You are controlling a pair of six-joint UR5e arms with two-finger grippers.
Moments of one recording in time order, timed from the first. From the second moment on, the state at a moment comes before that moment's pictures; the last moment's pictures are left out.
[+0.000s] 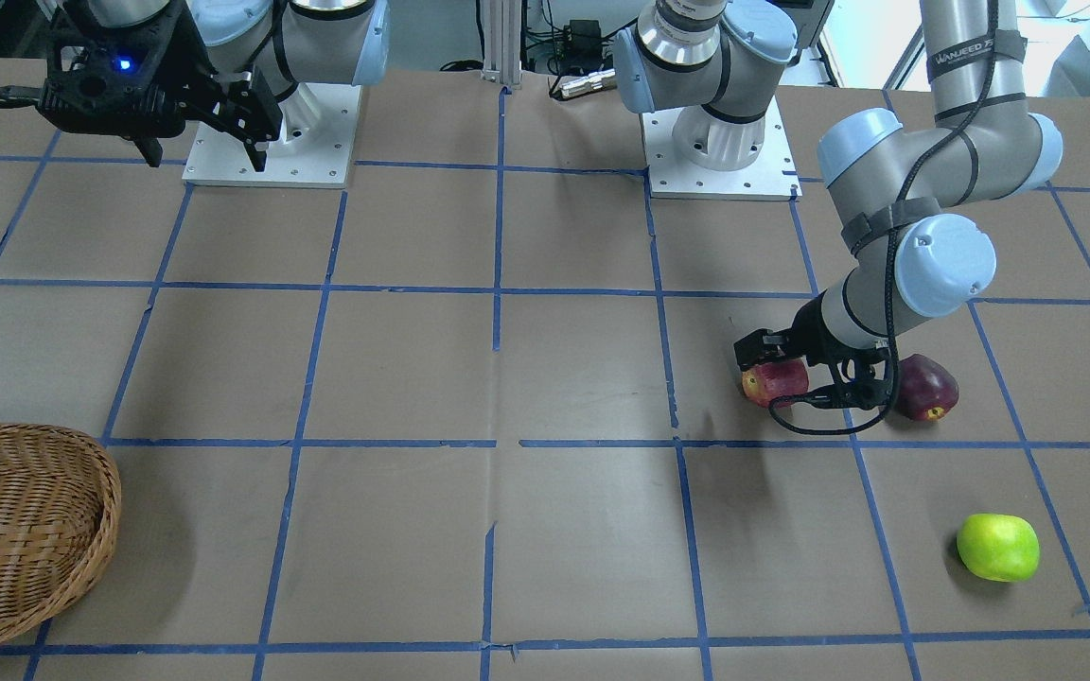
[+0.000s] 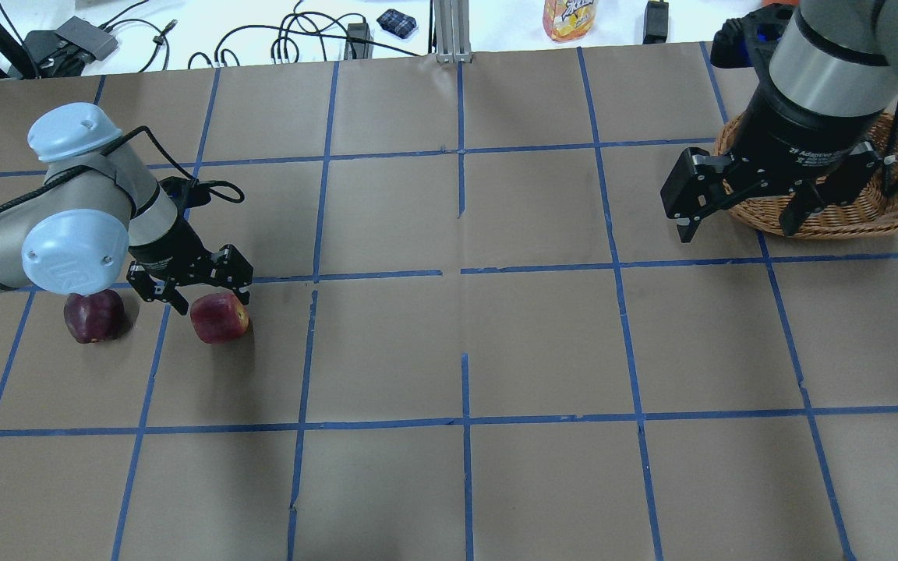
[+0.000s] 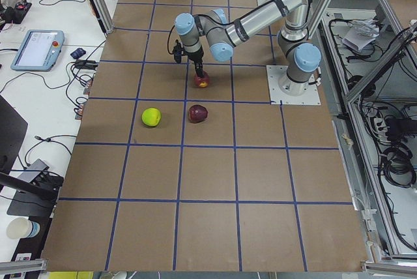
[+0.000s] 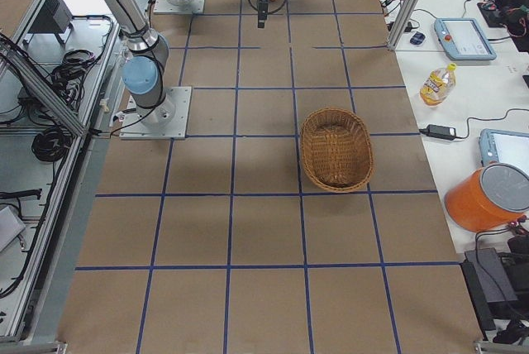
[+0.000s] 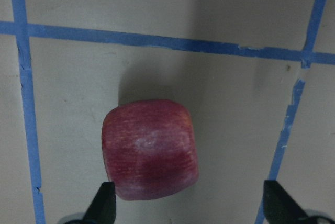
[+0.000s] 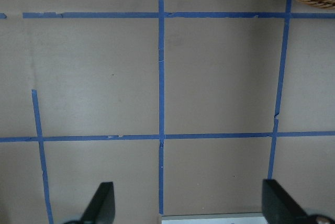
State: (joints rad) left arm -1.32 -1.80 -1.95 -1.18 1.56 0.15; right arm 1.55 -1.70 1.63 -1.42 -1.61 -0.02
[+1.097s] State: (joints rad) left arm -1.32 -1.81 -2.00 -1.09 1.50 0.09; right arm 1.55 -1.70 1.63 -1.43 -1.61 -0.03
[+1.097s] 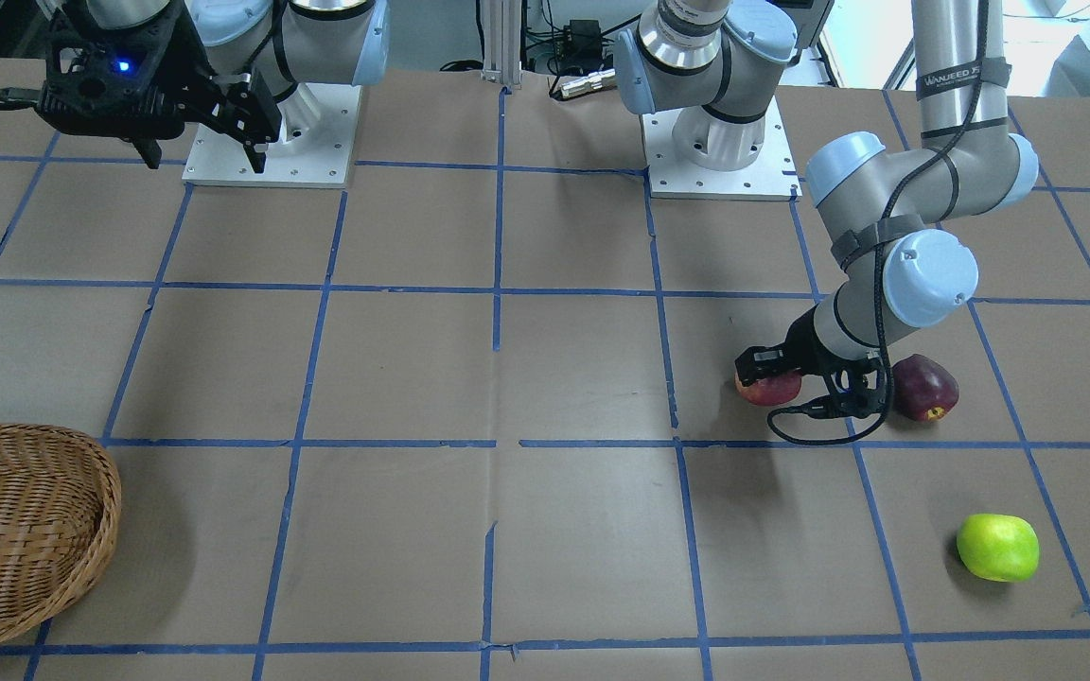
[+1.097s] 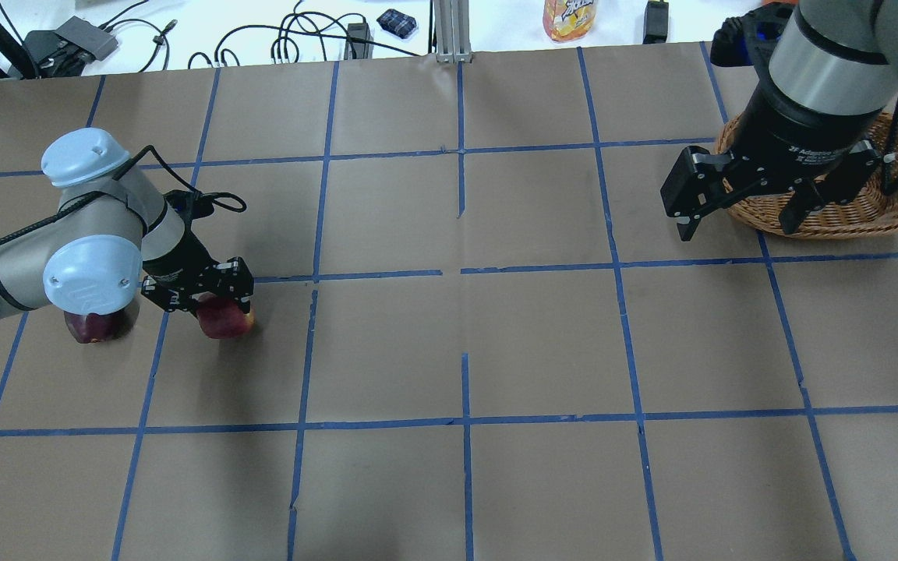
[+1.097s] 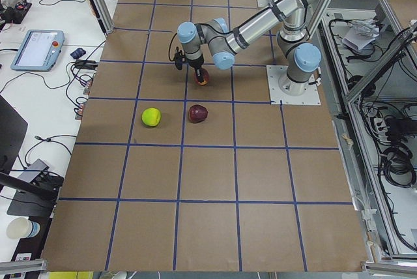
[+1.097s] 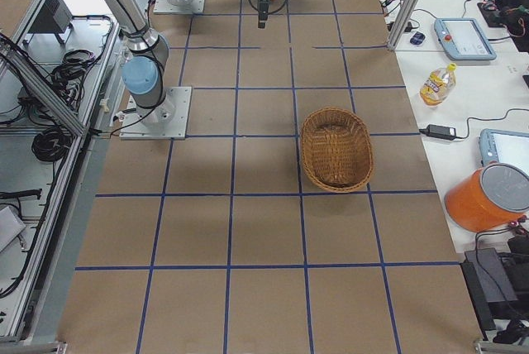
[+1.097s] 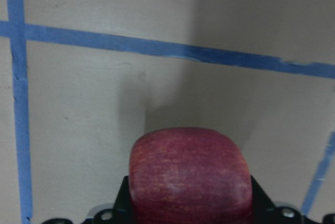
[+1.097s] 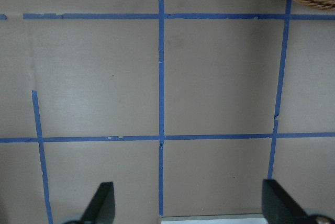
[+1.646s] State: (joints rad) left arm -1.72 -1.85 -1.83 -1.08 1.42 -0.34; right arm 1.54 -1.70 1.62 -1.42 -1.61 -0.03
